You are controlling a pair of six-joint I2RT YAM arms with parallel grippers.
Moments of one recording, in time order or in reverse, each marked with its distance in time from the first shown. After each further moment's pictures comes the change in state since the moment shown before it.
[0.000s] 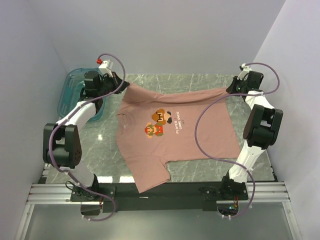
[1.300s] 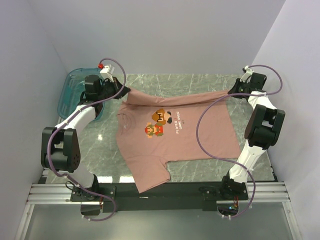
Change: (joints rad) left arm -0.007 -0.070 -0.089 -0.031 0.033 0.007; right arm -0.035 0.005 0.006 -0.067 -0.029 0.012
